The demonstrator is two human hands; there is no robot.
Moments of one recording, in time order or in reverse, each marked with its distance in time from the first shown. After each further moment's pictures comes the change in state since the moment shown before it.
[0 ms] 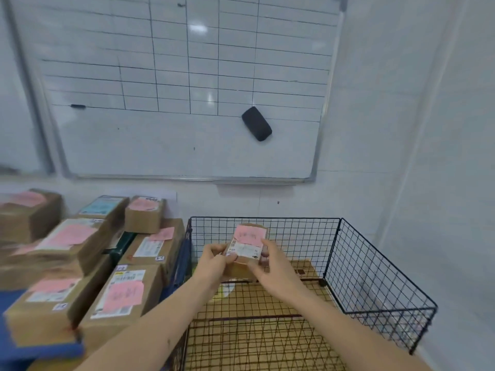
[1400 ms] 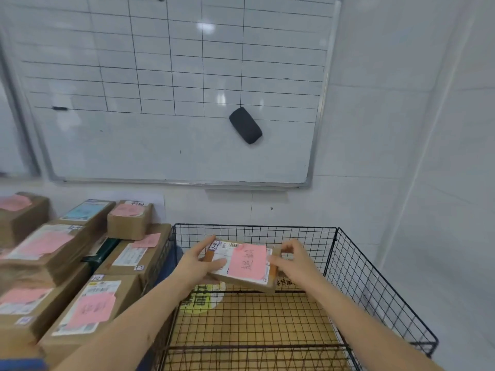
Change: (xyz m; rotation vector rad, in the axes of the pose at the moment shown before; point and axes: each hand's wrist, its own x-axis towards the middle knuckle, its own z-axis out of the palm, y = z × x) left_hand 0.043 0.007 0.016 0.238 -0.060 0.005; right_hand 0.051 0.064 -0.078 0.201 -0.020 0.212
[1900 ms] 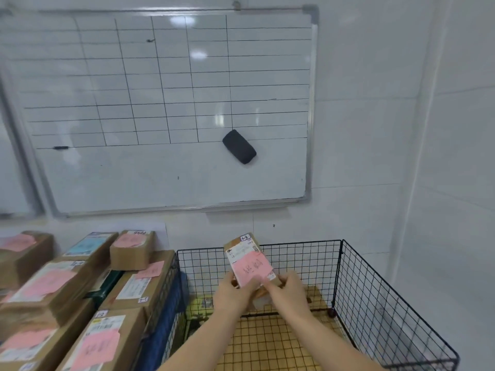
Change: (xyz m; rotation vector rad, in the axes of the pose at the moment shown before) left_hand -0.010 0.001 0.079 0.227 0.231 0.004; right_hand -0.016 -0.008 0.036 0.249 0.165 0.119
